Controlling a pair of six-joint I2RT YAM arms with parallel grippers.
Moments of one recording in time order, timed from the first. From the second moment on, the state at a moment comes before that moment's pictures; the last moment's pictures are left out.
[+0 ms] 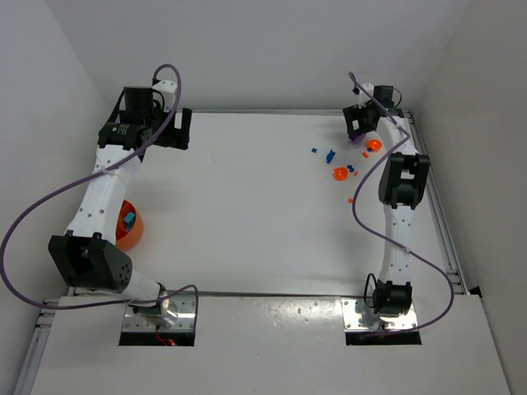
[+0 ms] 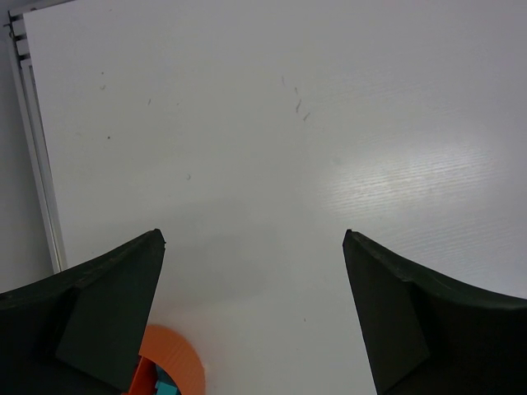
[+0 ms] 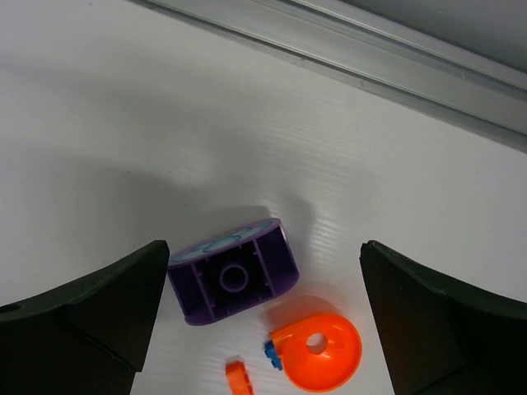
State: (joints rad) left arm -0.07 1.48 1.57 -0.71 0.05 0.13; right arm -0.10 2.60 2.31 -0.48 -0.13 -0.37
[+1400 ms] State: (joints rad) left arm 0.00 1.45 1.42 -0.71 0.28 0.07; right arm -0.06 2.37 1.92 -0.63 -0.53 -0.57
